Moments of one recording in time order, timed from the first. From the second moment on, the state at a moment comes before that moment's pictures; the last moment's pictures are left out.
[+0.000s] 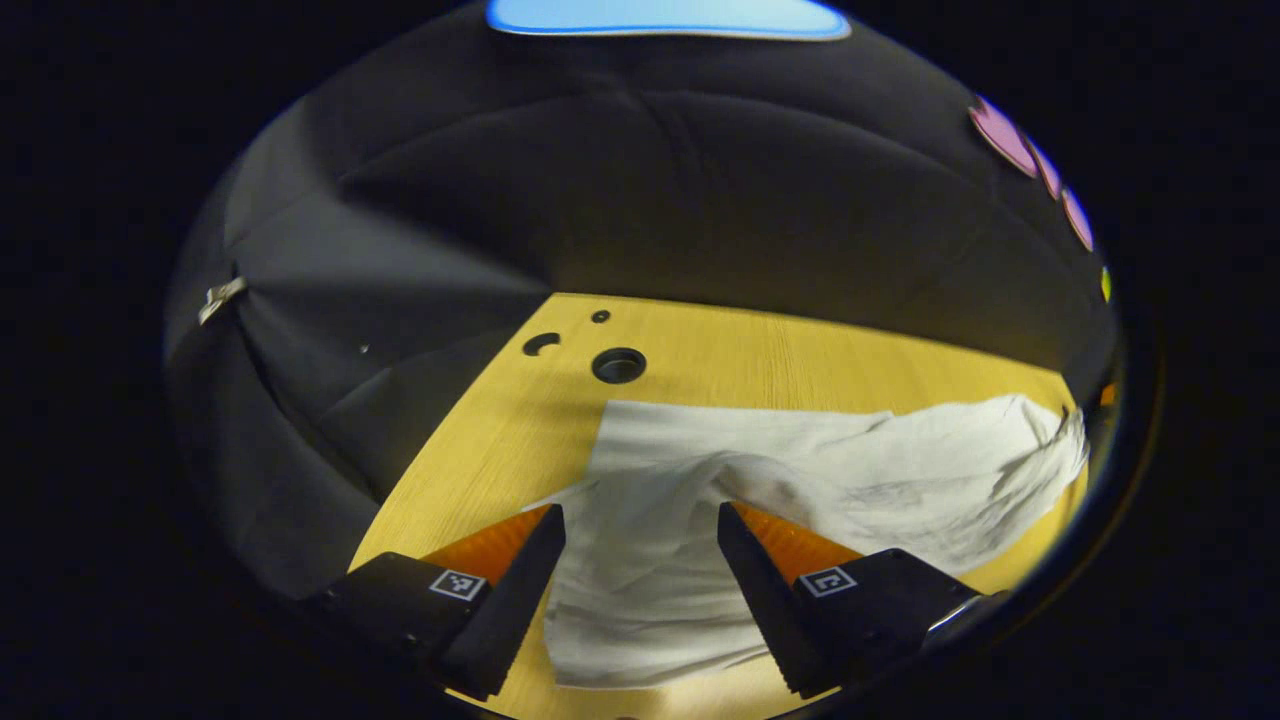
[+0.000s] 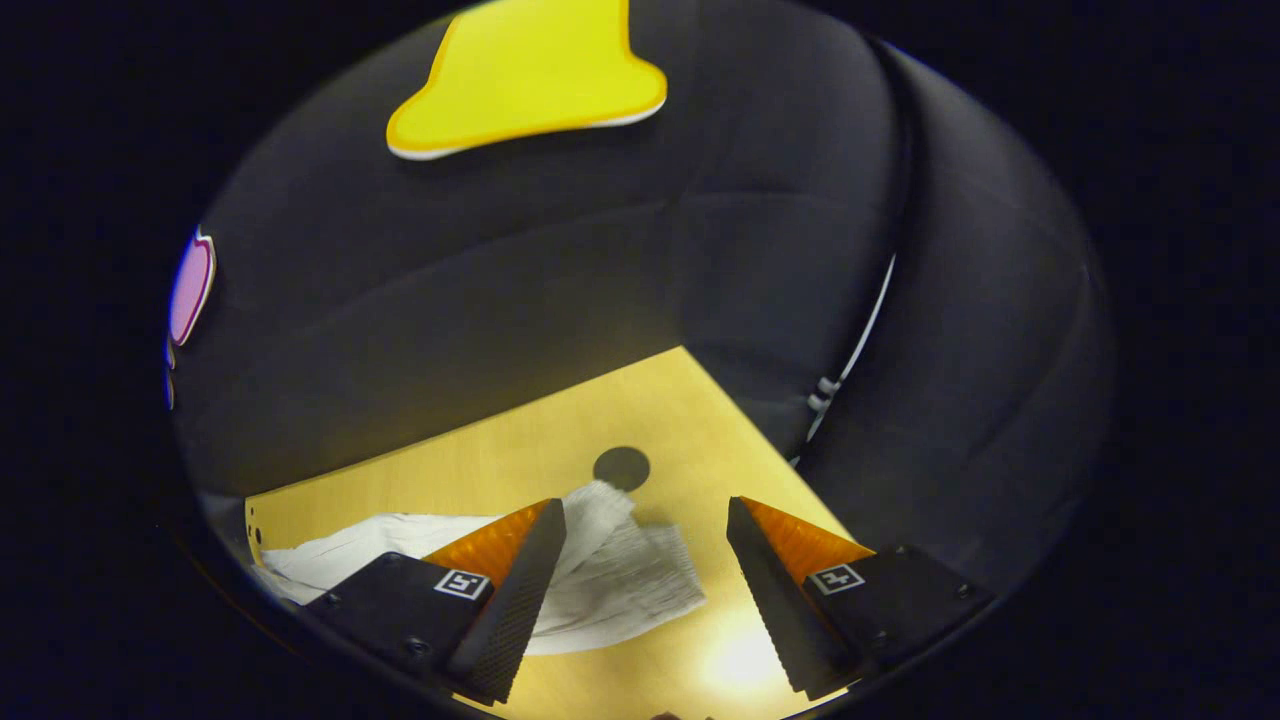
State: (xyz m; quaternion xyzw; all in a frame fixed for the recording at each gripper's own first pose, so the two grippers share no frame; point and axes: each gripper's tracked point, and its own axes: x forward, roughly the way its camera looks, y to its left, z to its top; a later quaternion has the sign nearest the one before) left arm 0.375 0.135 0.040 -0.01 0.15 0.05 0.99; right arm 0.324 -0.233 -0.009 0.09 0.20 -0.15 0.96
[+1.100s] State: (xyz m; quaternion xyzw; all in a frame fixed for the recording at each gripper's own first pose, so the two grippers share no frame) left arm 0.216 0.136 0.066 -0.13 0.09 0.10 0.98; right arm 0.321 -0.215 -0.143 0.14 0.26 -0.20 0.93
